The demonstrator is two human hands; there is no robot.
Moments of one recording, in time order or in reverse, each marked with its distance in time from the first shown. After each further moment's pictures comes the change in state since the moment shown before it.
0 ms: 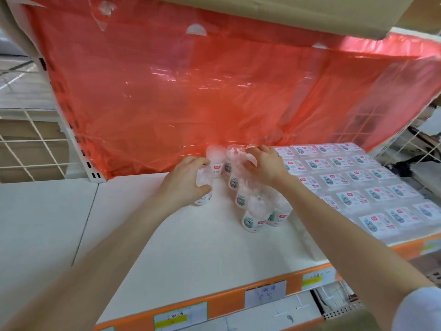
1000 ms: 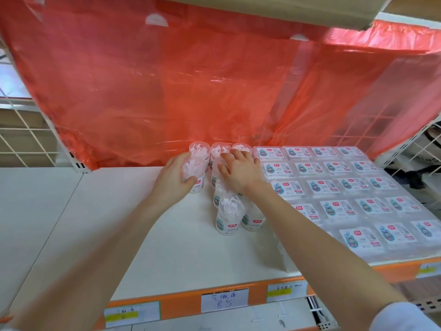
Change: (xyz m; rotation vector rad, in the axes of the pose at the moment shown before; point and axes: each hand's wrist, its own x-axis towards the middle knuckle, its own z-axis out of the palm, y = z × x) left_hand 0.019 0.003 0.052 -0.126 0.239 -0.155; right_hand 0.005 0.008 0.024 -0.023 -0.071 -0.165
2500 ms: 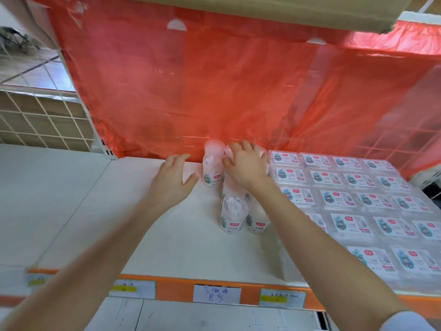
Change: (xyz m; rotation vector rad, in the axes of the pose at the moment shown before) left_hand -0.036 0.013 -0.018 0.242 0.079 -0.174; right_hand 0.000 -0.021 -0.022 0.133 0.048 -0.054
